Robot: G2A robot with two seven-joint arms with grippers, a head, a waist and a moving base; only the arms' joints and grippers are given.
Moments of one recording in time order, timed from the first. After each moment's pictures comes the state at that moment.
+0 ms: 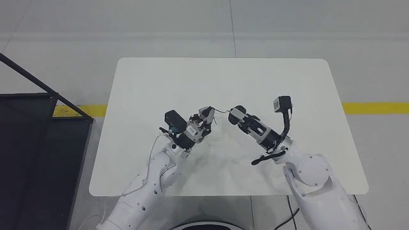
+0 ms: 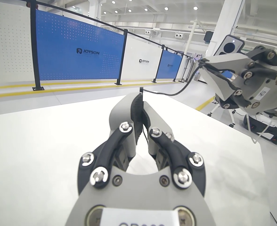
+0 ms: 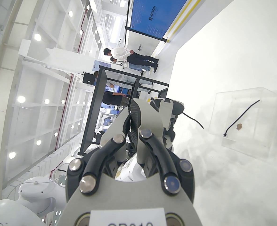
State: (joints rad) left arm 1.18 -1.37 -1.05 -1.29 1.25 -0.36 0.60; right arm -1.29 -1.20 1.26 -1.78 0.14 -0.16 0.53
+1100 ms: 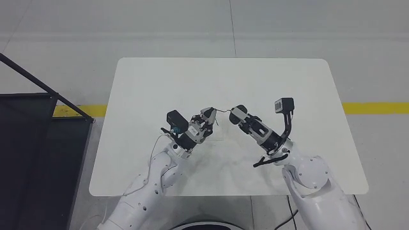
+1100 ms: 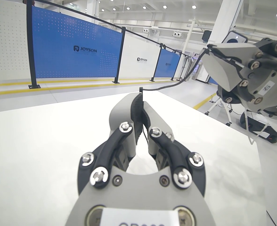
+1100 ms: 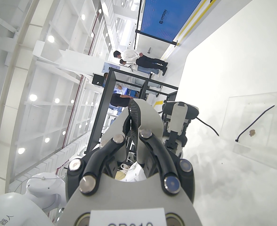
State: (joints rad) left arm 1.18 -1.38 -1.05 -1.29 1.25 -0.37 0.59; right arm -1.31 -1.21 1.26 -1.77 0.19 -0.25 0.51
